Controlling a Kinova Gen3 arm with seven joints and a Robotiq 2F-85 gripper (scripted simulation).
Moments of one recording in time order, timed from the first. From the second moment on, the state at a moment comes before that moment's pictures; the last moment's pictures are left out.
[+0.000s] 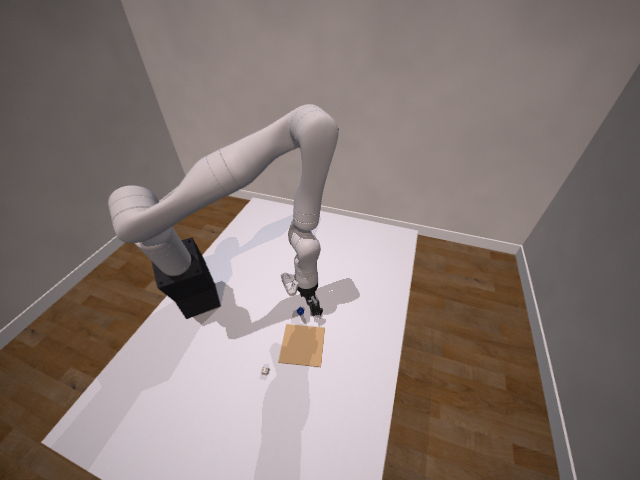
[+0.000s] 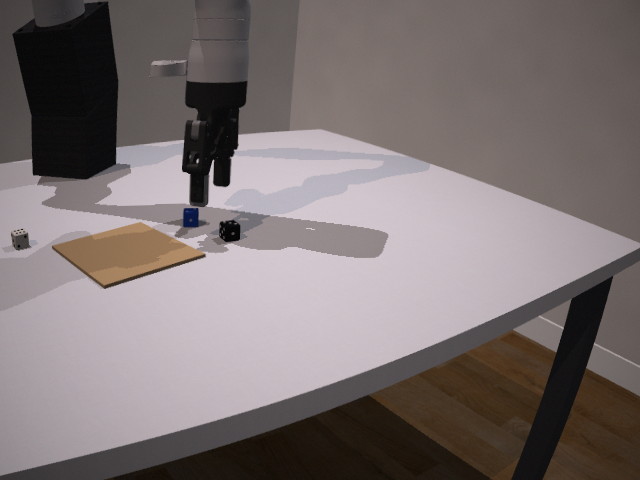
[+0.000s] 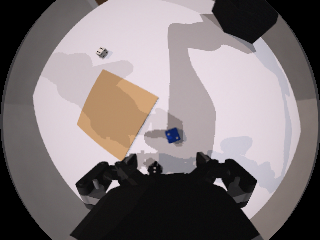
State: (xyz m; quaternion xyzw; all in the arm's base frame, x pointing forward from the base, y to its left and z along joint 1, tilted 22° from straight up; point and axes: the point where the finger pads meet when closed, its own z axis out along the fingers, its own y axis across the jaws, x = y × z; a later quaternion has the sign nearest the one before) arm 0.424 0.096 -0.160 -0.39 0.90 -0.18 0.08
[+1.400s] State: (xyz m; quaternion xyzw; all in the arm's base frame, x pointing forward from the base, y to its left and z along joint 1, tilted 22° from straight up) arm 0.427 0.122 -0.166 -0.40 0.90 -0.18 0.08
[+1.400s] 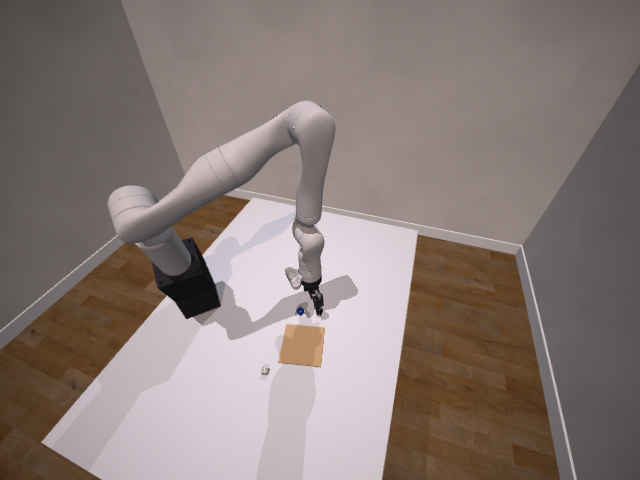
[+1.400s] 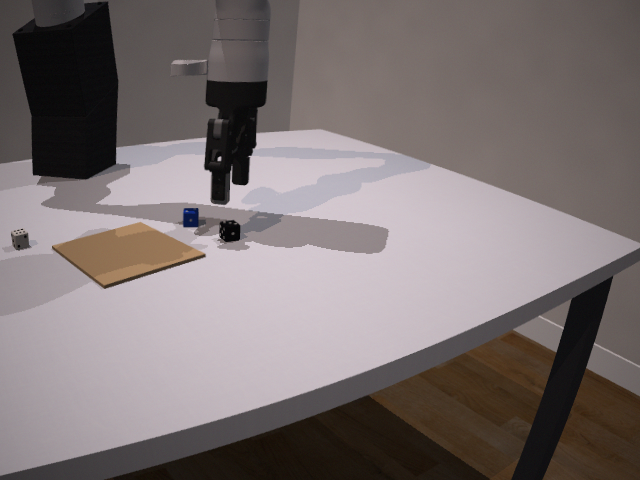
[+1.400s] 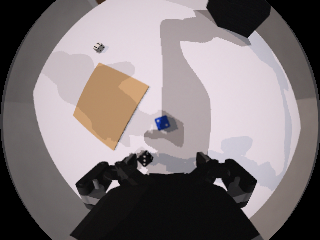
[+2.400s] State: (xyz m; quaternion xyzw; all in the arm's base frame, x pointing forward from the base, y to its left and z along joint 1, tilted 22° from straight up) arm 0.471 0.143 -0.160 -0.39 0.90 -0.18 0.07
